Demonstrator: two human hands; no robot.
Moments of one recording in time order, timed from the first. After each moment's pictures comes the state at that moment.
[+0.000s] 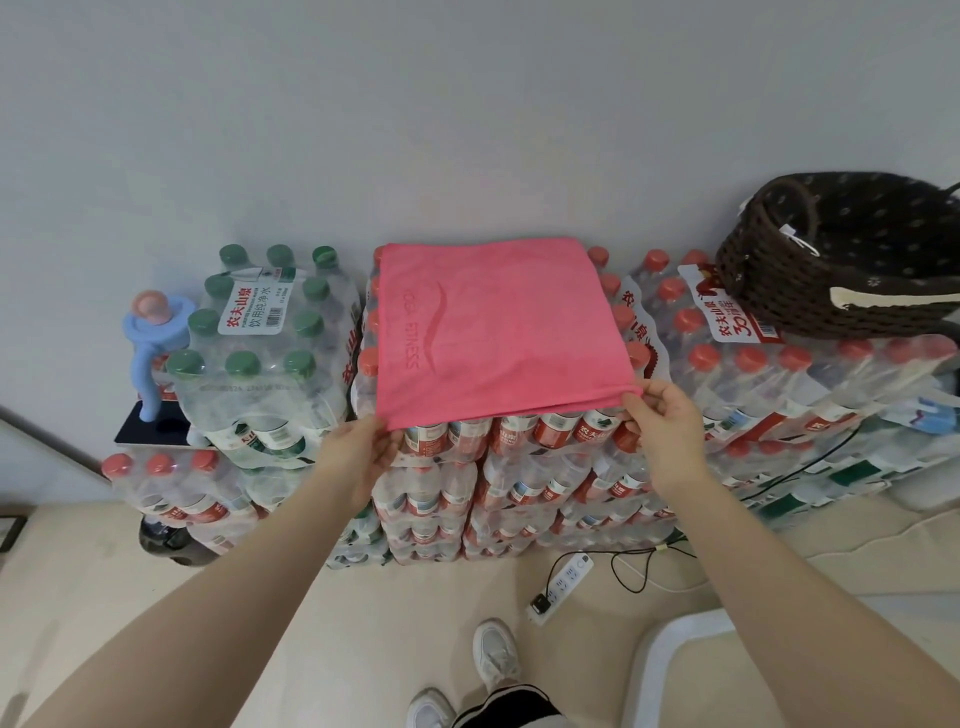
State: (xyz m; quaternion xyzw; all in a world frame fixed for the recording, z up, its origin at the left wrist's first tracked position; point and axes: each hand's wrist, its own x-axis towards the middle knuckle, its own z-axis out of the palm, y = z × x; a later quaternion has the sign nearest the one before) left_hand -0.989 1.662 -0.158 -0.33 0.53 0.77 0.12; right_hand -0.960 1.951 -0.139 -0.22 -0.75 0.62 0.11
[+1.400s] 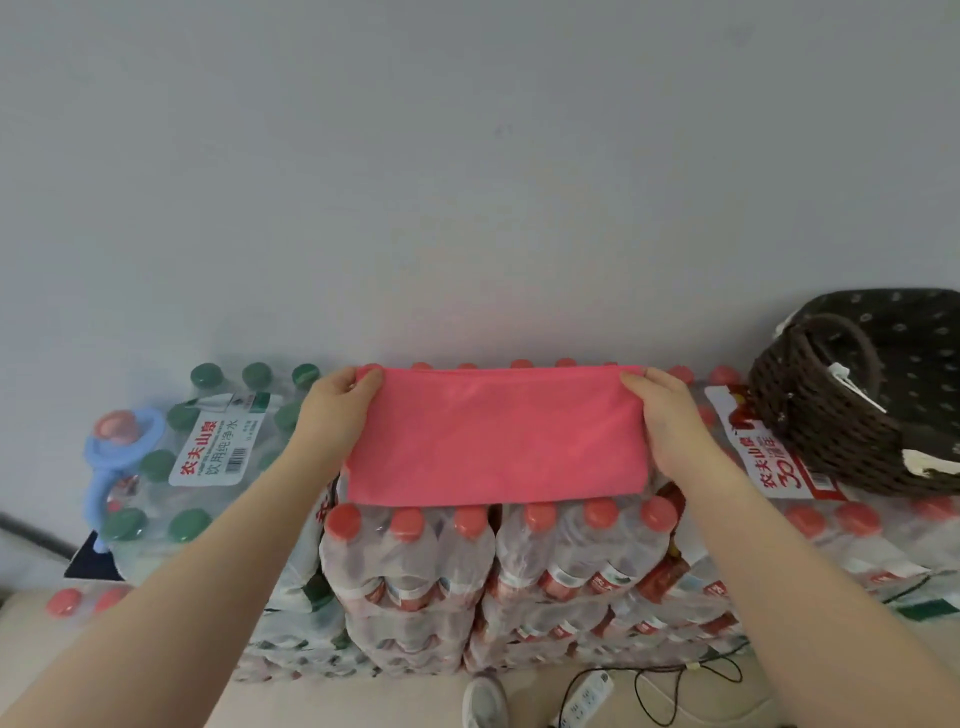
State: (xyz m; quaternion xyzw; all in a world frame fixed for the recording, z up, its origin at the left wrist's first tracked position) left_hand -1.157 1.676 -0.083 -0.13 0.82 0.56 -0.02; right_hand -1.141 1.972 -0.080 -0.20 -0.72 0.66 0.04
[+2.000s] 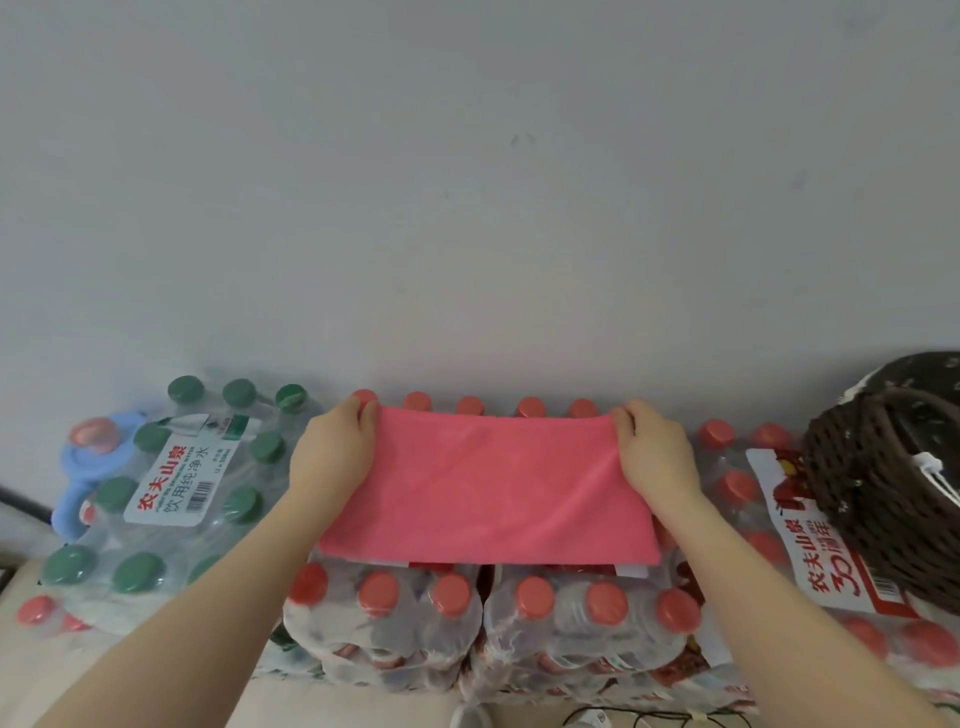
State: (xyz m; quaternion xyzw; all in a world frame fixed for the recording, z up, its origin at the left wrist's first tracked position) left_hand -1.195 1.690 -0.117 -0.13 0.96 0.25 -0.06; right_hand -1.204 1.983 -0.123 -0.11 -0.96 0.24 0.03
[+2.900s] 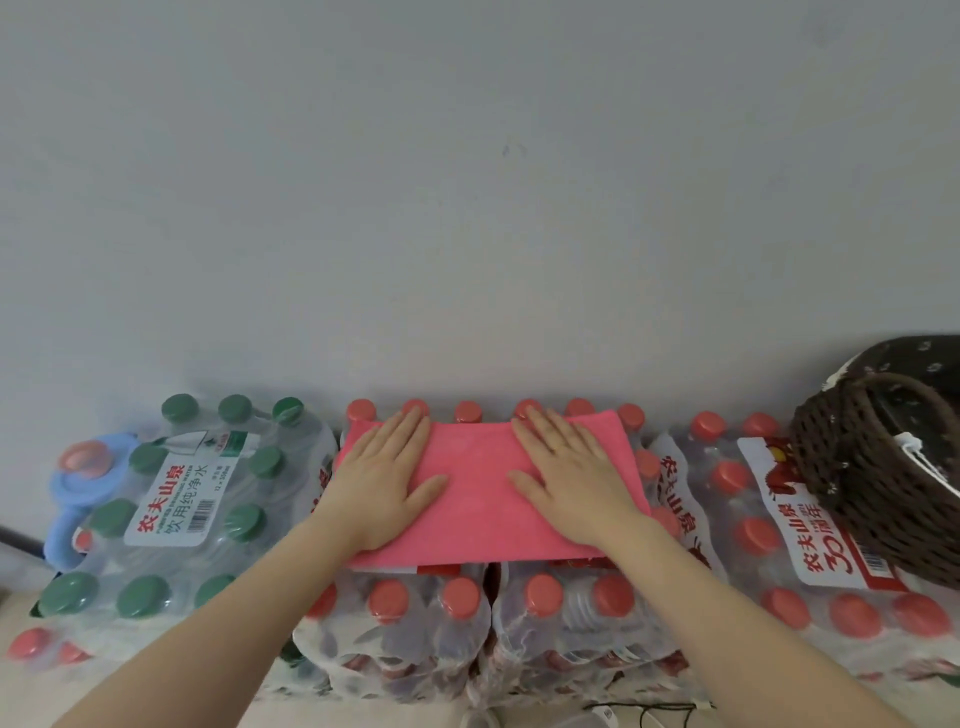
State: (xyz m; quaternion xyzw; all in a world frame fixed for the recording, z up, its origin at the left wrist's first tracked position) left_hand -1.177 1.694 -0.132 0.17 0.98 0.08 0.06; right_hand -1.174 1.926 -0.122 0.16 -0.98 0.07 -0.09
